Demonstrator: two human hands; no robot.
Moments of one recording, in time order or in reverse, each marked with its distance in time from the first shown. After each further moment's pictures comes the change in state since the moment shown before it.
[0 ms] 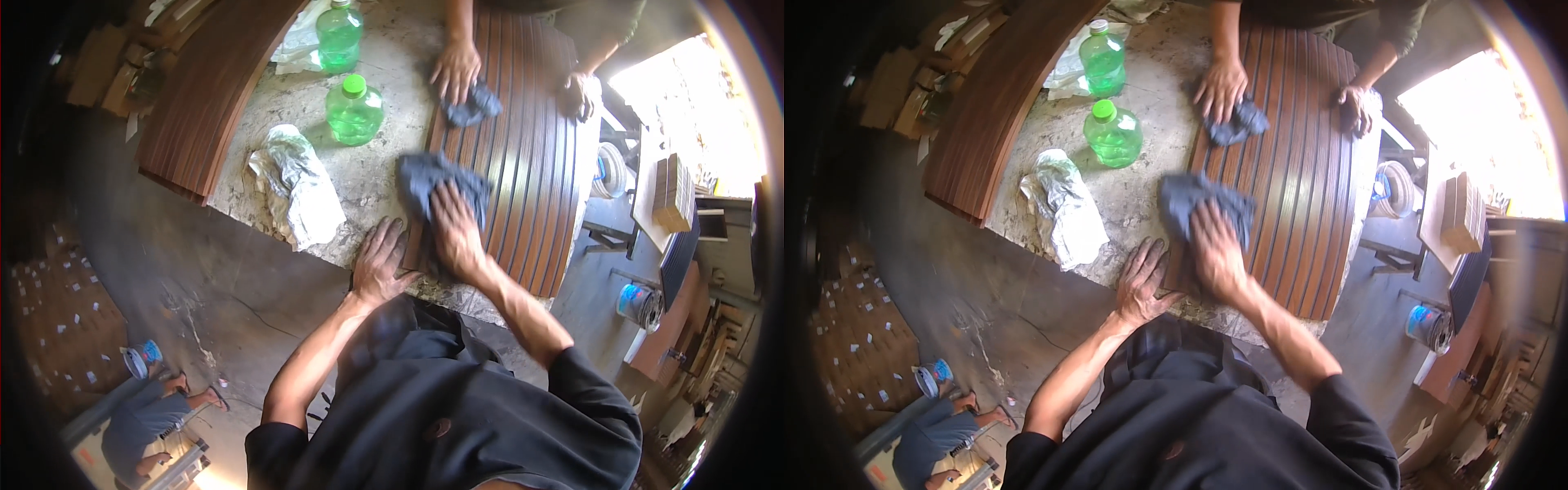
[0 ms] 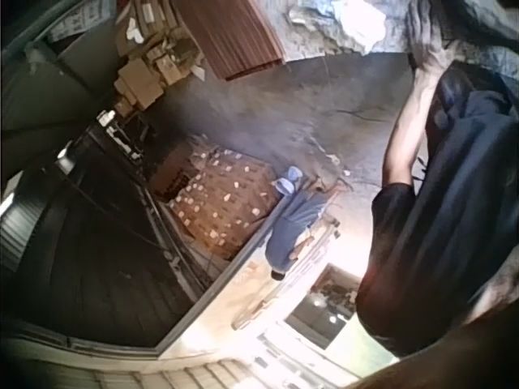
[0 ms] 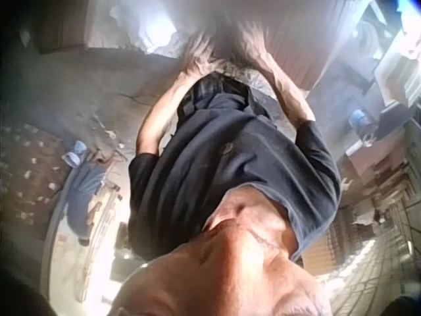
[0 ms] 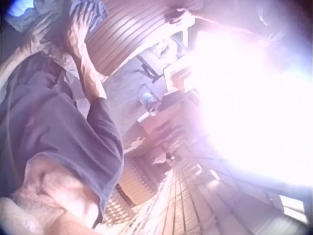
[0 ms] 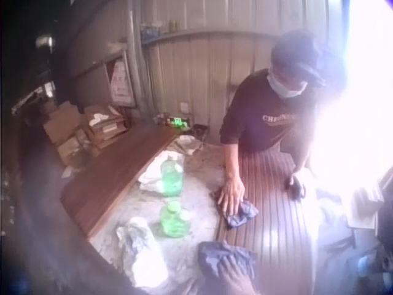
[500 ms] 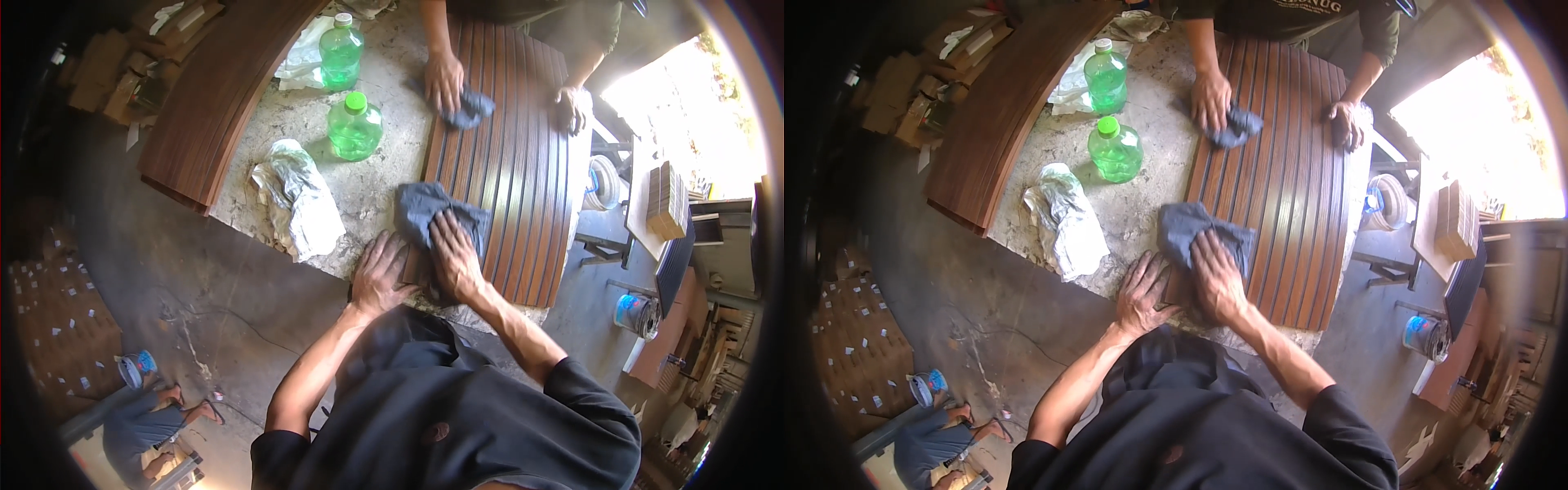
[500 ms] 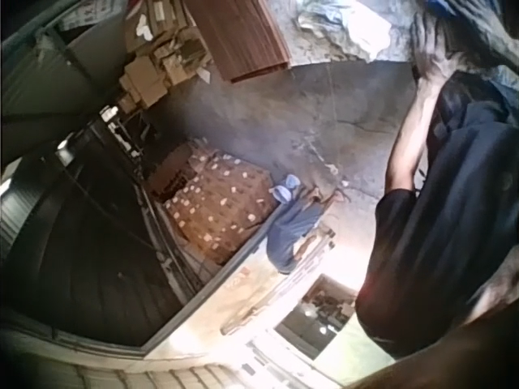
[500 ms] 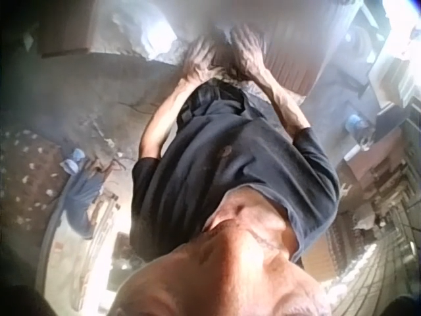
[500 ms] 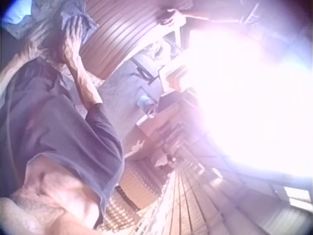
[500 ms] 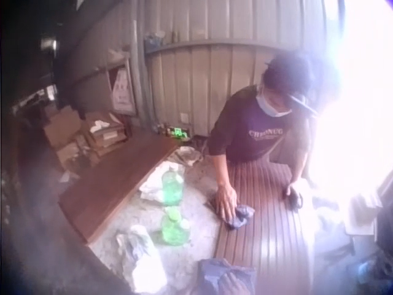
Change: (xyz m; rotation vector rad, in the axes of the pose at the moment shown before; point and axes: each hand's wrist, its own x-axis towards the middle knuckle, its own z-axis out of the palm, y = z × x) left_hand 0.000 0.004 -0.004 -0.008 0.005 0.020; right_hand -0.029 -0.012 -0.008 0.009 -0.017 -0.009
